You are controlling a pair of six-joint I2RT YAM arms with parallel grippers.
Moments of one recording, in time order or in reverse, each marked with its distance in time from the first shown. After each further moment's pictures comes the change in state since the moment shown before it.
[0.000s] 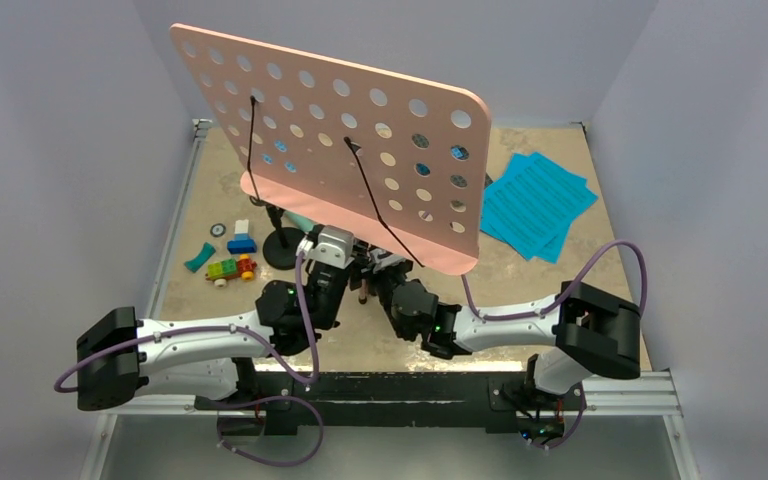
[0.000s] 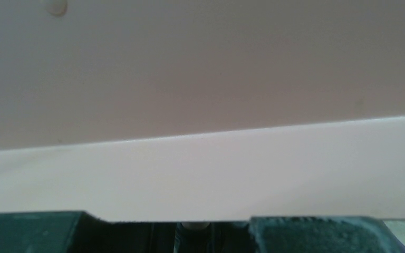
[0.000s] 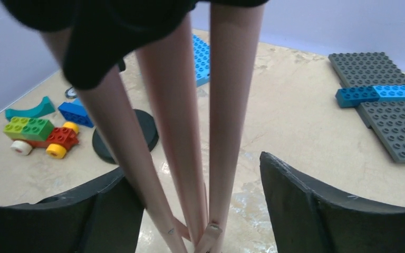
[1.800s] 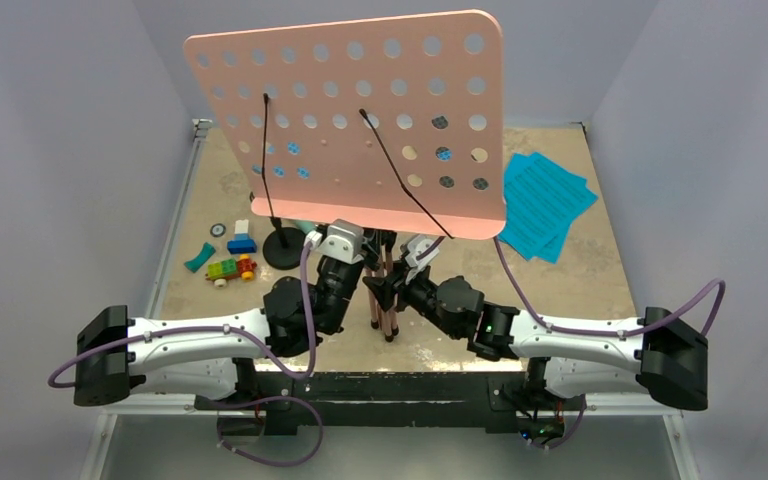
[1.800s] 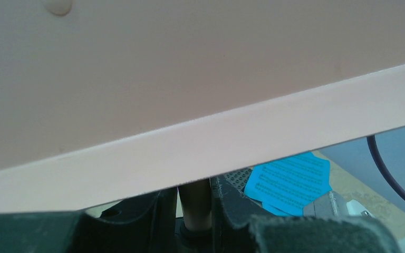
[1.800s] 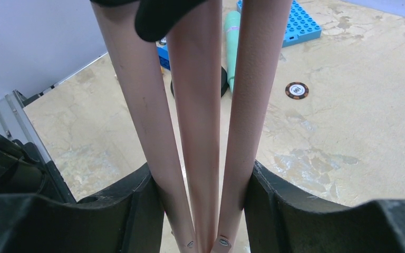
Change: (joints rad) left arm -0.055 -0.016 0.092 -0.231 -0.048 -0.153; right arm -0.069 -0.386 -0.157 -0.350 -0.465 0.191
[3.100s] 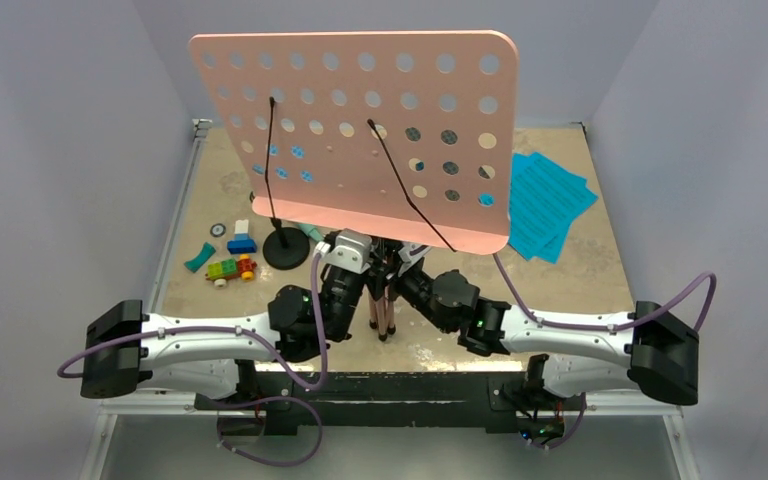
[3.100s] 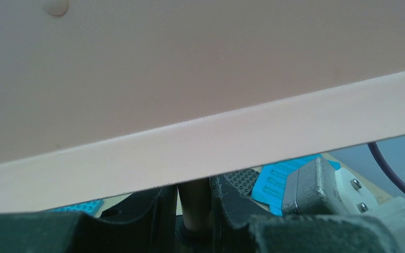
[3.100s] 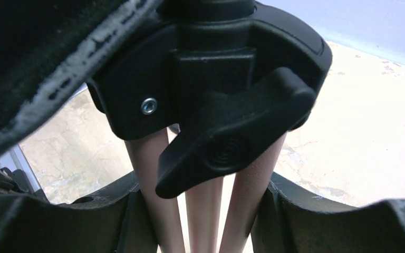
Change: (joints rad) left arm -0.055 0.056 -0.006 0.146 -0.060 0.138; right arm 0.000 0.076 0.068 0.106 0.038 -0.084
